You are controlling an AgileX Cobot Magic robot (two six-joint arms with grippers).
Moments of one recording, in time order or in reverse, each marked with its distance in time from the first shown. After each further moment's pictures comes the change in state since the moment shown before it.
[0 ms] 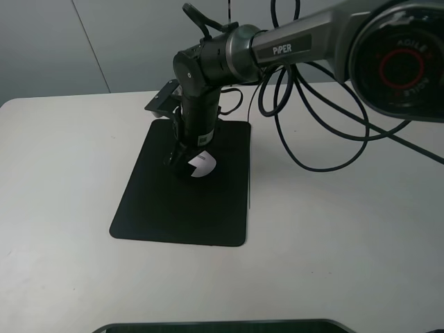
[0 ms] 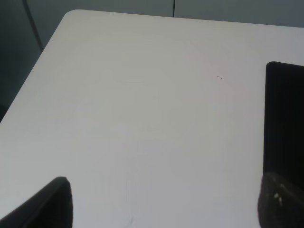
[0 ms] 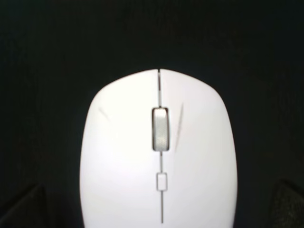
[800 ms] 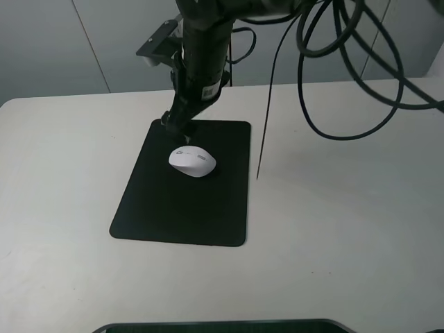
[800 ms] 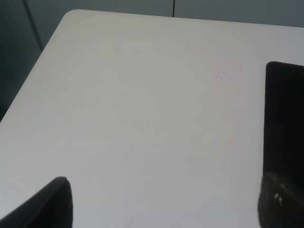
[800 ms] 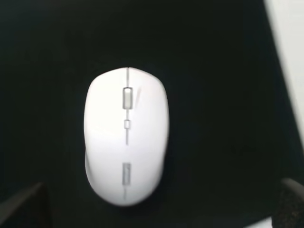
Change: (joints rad) left arm 0.000 0.000 0.000 0.000 0.000 0.000; right arm 0.000 -0.238 0.000 -0.065 0.136 0.004
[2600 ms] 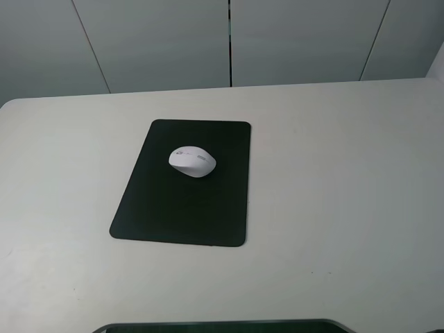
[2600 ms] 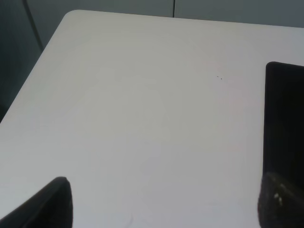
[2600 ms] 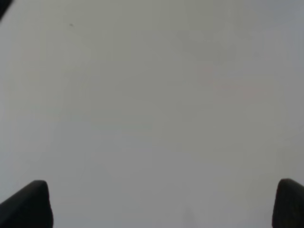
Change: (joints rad) left arm 0.000 0.000 0.000 0.000 0.000 0.000; right arm -0.641 -1.491 0.942 -0.094 0.161 0.270
